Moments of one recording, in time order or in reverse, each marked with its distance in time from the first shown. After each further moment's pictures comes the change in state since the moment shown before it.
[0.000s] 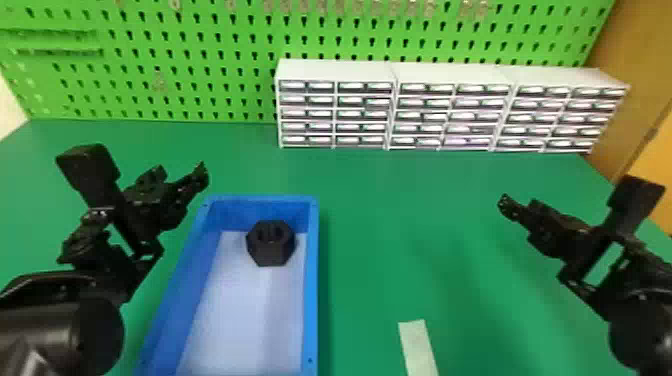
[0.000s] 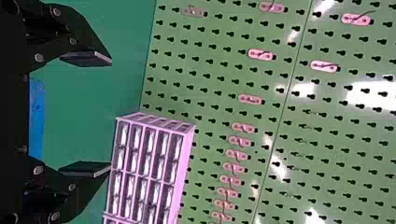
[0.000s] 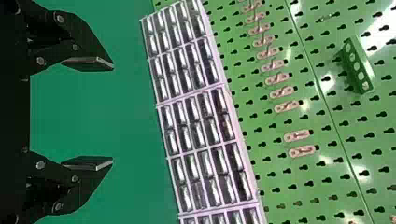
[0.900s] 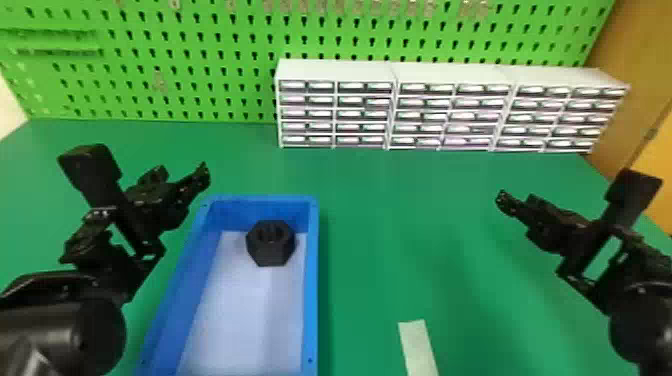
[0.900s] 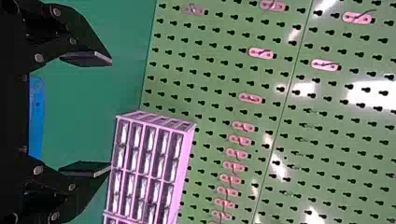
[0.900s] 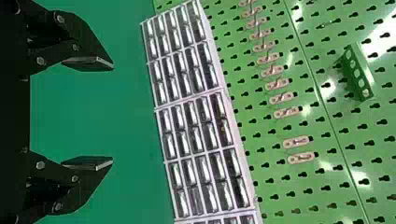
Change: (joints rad) left arm -0.001 -0.003 -0.002 0.000 0.000 0.000 0.000; right arm -0.012 -0.016 0.016 0.000 -0.006 0.009 0.000
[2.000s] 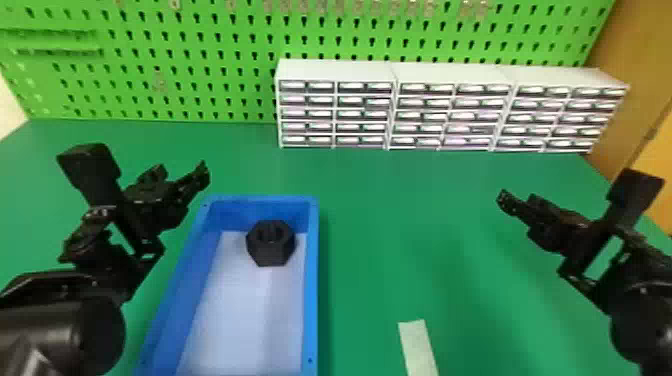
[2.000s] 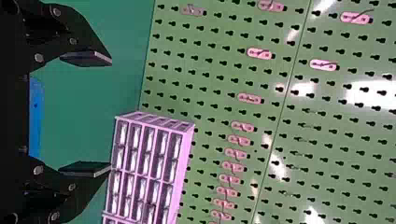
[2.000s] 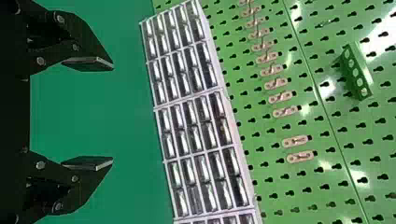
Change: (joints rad) left arm -0.002 0.000 0.001 -0.001 -0.004 0.000 0.000; right arm 0.000 0.000 -0.005 0.000 -0.002 0.000 0.000
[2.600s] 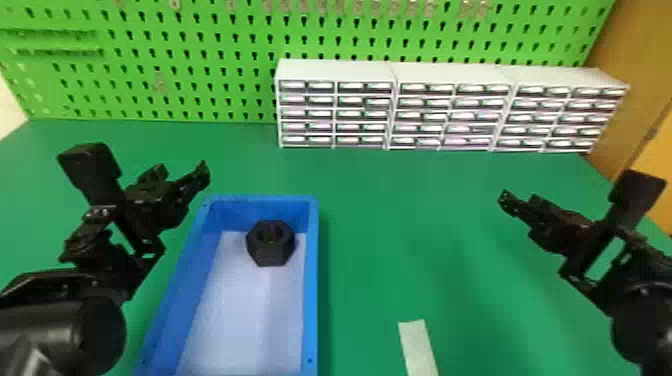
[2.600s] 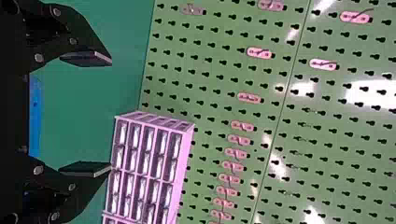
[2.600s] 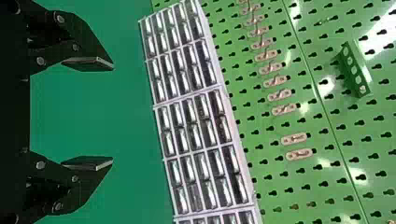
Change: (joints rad) left arm -0.001 0.000 -0.001 0.000 0.000 0.000 0.000; right arm 0.002 0.003 -0.006 0.000 0.002 -0.003 0.000
